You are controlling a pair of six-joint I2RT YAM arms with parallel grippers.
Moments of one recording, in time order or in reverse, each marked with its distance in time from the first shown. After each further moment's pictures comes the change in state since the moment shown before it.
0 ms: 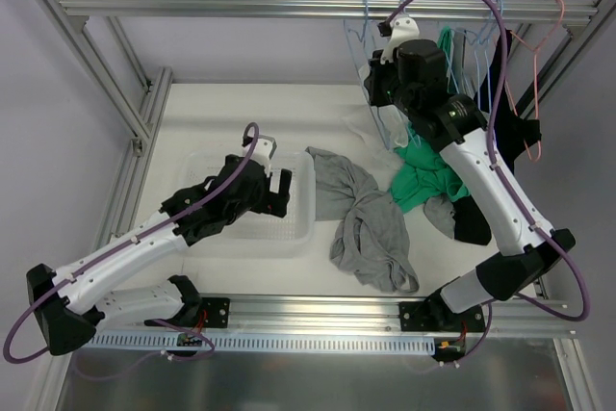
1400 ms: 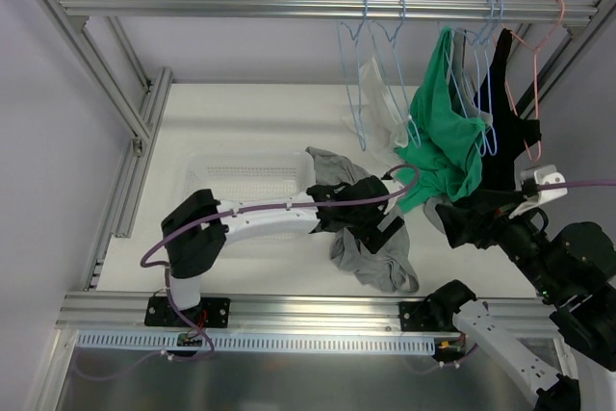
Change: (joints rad) left arm -0.291 0.808 0.428 0.198 0.321 0.139; right arm 0.002 -1.044 -0.511 -0.335 -0.056 0.026
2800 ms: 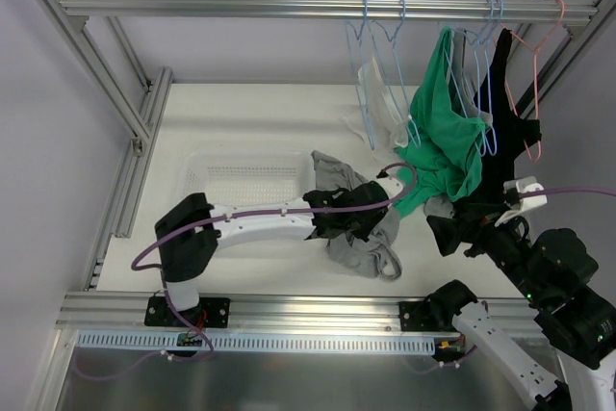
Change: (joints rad) left arm -0.045 0.024 -0.023 0.057 -0.152 -0.058; right arm 0.000 -0.116 -0.176 -0.015 -0.007 0.061
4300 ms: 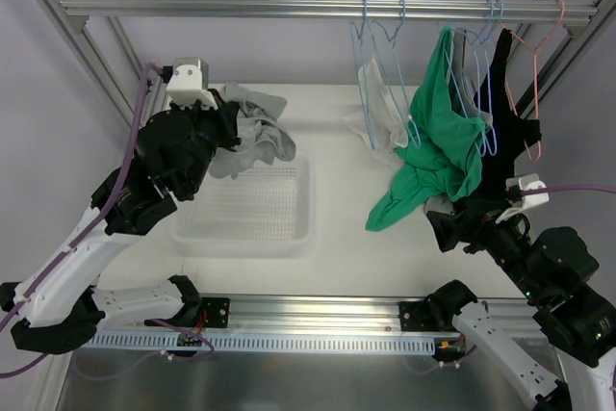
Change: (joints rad) left arm 0.325 -0.798 0.153 -0.204 -0.496 0.079; right arm 0.000 0.003 -0.004 0.037 0.011 0.008
